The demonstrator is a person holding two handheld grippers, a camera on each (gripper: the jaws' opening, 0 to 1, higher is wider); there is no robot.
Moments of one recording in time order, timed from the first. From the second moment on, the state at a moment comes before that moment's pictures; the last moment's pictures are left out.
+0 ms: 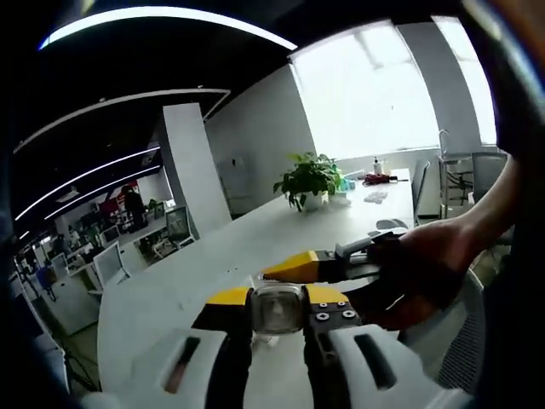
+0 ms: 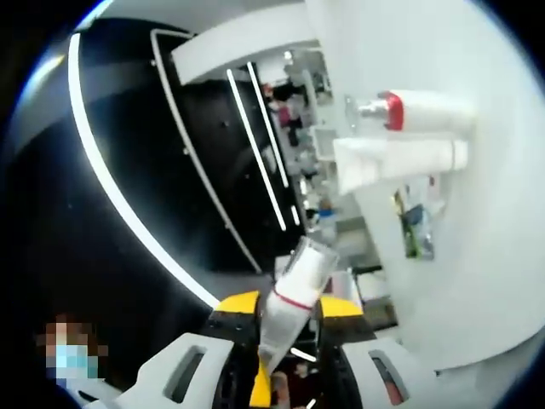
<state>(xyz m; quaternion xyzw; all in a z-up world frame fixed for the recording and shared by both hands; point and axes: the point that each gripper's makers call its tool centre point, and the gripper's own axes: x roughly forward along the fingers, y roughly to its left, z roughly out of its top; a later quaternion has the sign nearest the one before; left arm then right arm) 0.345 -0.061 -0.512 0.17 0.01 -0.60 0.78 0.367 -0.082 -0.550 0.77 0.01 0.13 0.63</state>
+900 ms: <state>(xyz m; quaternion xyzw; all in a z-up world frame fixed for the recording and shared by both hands) 0.320 -0.061 -0.536 0.14 0.07 -0.63 0.76 0.341 -0.132 -0.517 0.45 -0.05 0.22 0.87</state>
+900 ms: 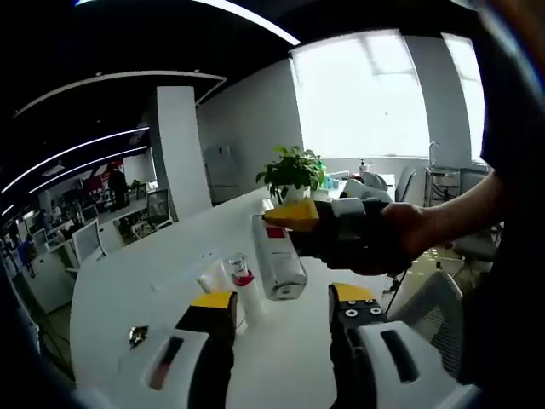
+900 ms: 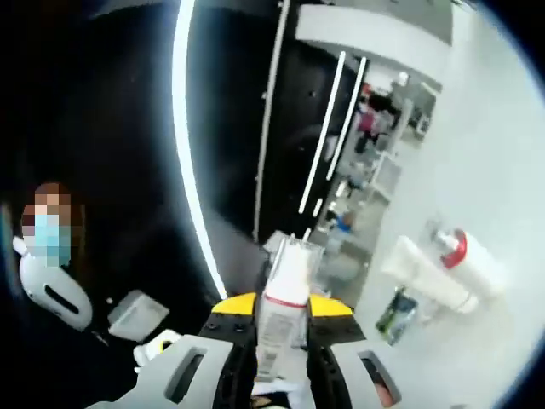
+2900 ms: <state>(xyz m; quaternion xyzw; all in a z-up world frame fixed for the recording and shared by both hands) 0.436 0.022 -0.666 0.17 0.19 -0.48 0.84 0.382 -0.162 -0.710 -0.14 -0.05 0.42 0.89</state>
